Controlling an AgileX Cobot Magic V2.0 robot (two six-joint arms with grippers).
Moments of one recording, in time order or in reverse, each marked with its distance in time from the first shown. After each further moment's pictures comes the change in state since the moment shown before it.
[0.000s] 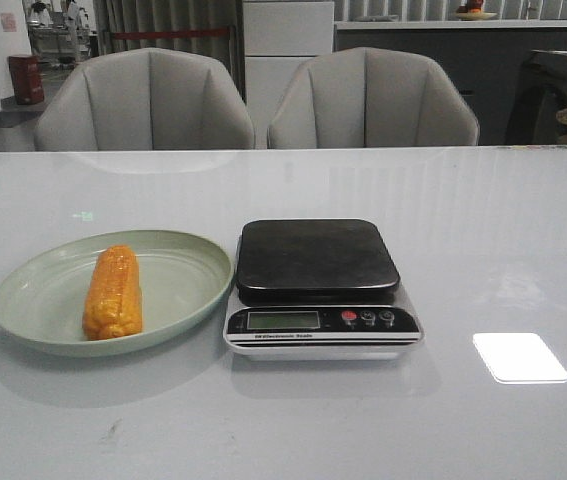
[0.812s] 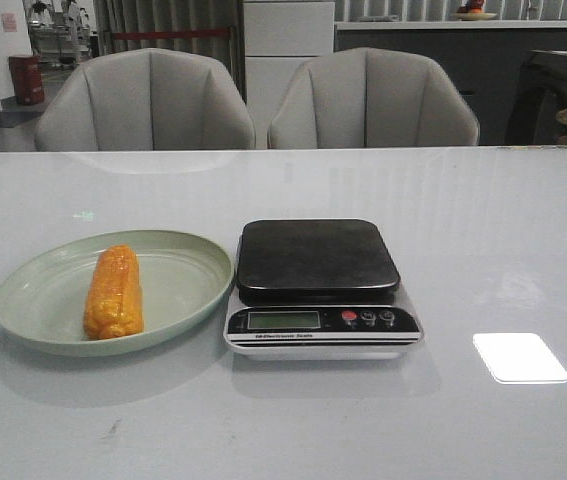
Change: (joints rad) left arm 0.181 -0.208 0.042 0.023 -0.070 0.002; right arm 0.000 0.000 0.000 0.000 -0.002 0.000
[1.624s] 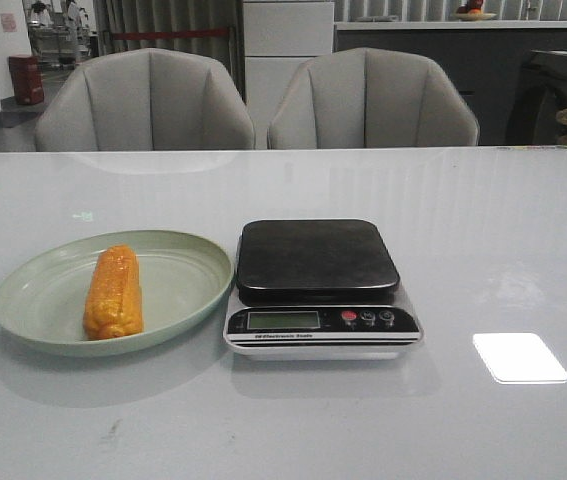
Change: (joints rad) left arm 0.000 -0.277 0.369 0.046 -0.263 0.004; right arm 0.000 0.000 0.000 0.000 -0.003 0.000
